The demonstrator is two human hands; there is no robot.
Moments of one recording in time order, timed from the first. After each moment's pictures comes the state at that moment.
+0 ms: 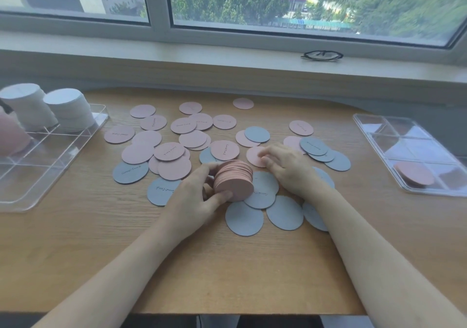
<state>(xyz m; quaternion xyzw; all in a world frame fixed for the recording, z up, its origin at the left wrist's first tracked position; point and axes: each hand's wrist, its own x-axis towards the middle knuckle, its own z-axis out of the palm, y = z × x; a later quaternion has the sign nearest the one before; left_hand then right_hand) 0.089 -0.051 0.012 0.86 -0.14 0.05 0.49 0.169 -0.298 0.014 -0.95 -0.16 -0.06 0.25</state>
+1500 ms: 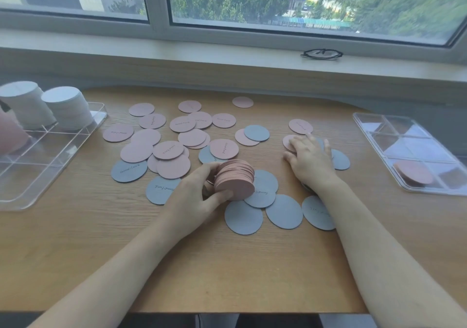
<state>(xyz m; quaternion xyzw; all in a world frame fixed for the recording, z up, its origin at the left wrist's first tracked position) 0.089 -0.052 0.011 0.86 -0.16 0.04 0.49 0.185 -0.333 0.008 -0.99 0.00 -0.06 0.09</state>
